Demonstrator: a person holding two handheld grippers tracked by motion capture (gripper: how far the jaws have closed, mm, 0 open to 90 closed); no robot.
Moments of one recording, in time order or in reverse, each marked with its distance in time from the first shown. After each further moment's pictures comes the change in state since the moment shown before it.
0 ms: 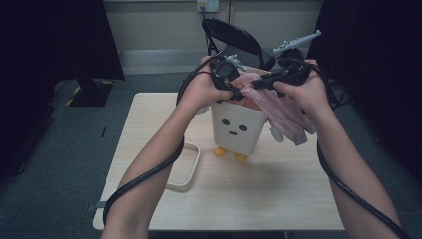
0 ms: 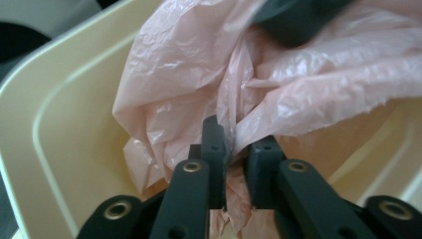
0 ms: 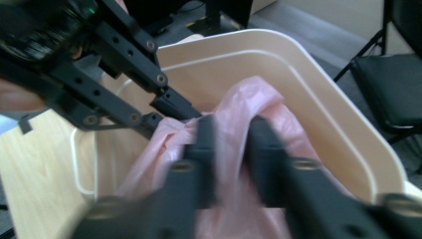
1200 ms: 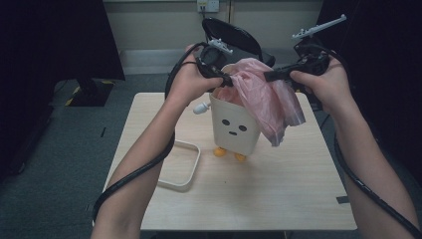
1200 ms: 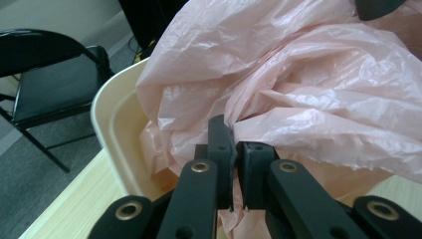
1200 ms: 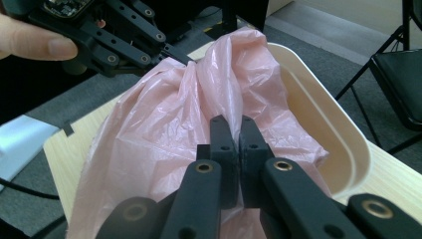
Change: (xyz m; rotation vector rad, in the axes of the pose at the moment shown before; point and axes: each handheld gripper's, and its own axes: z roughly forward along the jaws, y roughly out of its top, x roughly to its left) left arm 0.012 -0.001 -0.041 -0.107 0.055 -0.057; right arm -0.008 0.012 -0.037 -0.004 0.093 0.061
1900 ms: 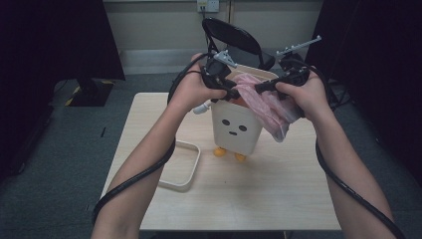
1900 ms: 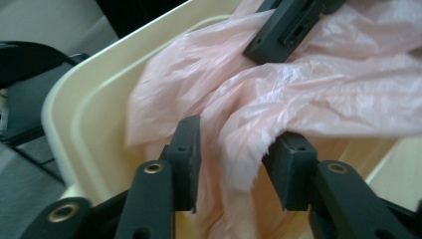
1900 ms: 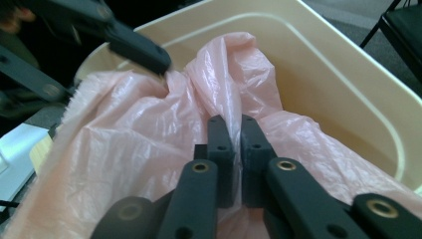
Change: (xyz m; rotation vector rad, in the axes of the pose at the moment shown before) left arm -0.013 -0.011 0.023 -0.006 -0.051 0.104; right arm -0.019 -0.025 0.050 0.051 0.000 0.113
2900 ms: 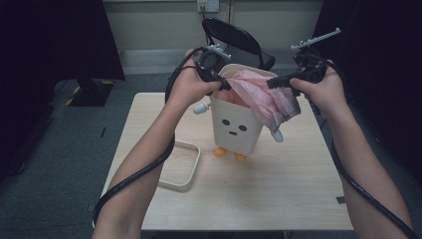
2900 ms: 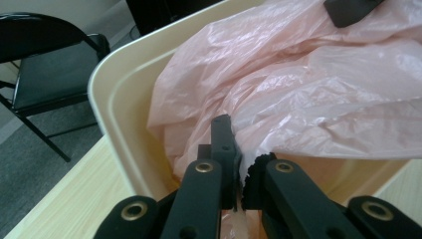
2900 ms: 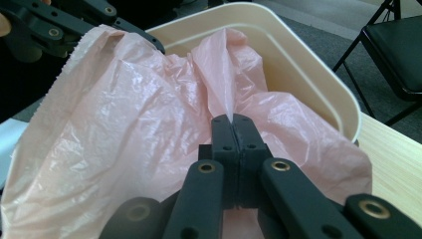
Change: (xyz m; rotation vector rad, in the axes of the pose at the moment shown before) left arm 0.016 0.000 -0.019 0.023 0.053 -0.132; right arm -0.002 0.001 -0.035 -0.014 -0.035 -0.037
